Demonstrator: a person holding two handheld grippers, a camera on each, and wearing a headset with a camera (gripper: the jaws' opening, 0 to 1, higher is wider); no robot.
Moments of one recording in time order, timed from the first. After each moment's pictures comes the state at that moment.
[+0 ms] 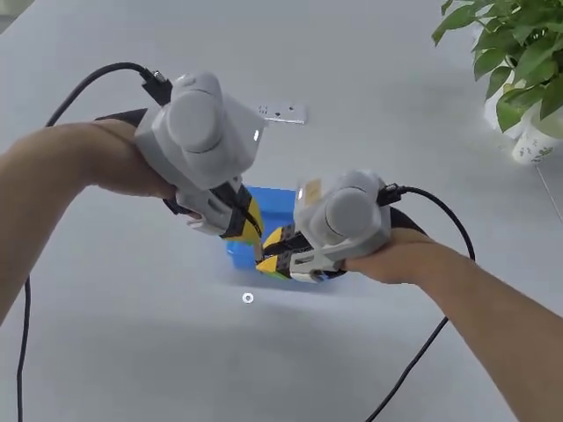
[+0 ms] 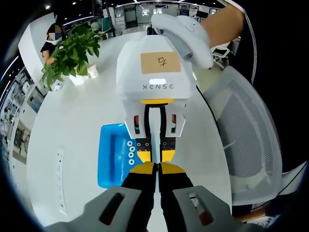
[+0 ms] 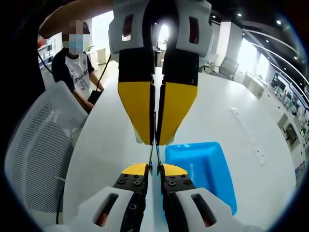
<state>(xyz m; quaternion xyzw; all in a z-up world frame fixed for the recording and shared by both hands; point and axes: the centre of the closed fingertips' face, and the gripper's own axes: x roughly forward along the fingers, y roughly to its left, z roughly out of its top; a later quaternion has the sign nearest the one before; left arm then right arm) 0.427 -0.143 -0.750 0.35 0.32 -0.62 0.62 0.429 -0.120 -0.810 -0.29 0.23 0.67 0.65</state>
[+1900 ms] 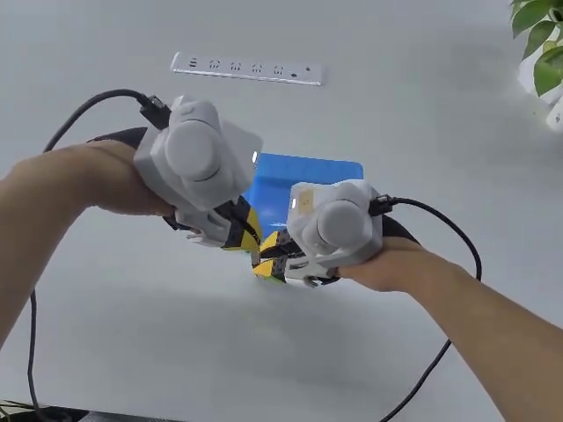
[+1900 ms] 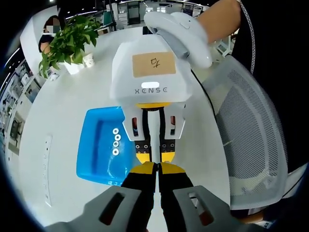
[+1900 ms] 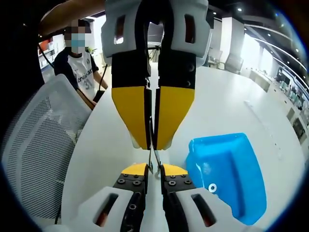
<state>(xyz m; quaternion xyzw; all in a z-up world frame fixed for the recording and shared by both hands) 0.405 -0.132 -0.794 0.34 0.34 -0.62 0.62 0.404 -0.105 -0.852 -0.27 0.25 0.68 0.63</state>
